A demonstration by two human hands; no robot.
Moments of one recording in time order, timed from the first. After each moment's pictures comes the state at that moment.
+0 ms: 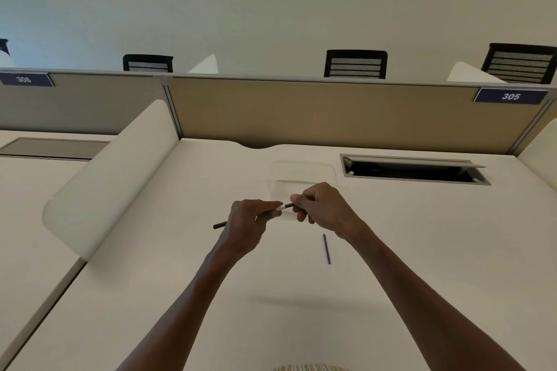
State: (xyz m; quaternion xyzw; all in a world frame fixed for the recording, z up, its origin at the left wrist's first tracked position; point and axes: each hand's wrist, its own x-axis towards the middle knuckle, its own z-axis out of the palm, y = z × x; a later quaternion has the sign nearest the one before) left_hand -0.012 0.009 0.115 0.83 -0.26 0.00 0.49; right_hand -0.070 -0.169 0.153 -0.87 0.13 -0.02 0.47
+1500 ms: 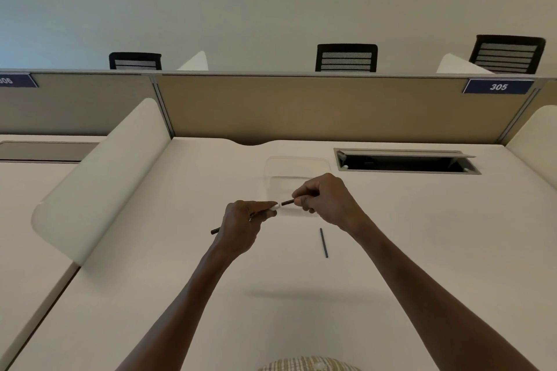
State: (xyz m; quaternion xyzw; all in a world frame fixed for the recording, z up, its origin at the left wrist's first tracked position) left_hand -0.010 0.014 0.107 0.83 -0.24 -0.05 0.51; right_hand -0.073 -0.181 0.150 -0.87 0.11 -0.07 0.47
